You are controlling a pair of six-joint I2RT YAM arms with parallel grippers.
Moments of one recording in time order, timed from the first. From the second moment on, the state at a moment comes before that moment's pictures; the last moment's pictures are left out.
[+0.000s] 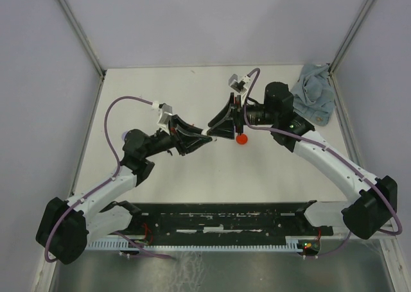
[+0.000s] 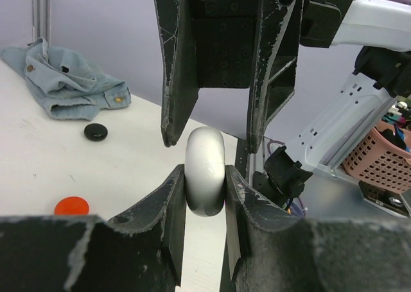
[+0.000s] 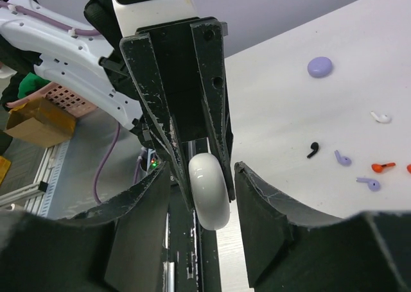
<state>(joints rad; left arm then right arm) -0.54 1.04 0.54 0.84 0.74 -0.57 0.59 1.29 1.15 0.03 -0.92 0.32</state>
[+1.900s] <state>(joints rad) -0.55 1.05 0.51 0.90 0.76 -0.65 0.57 1.27 1.13 -0.05 -0.99 0.23</state>
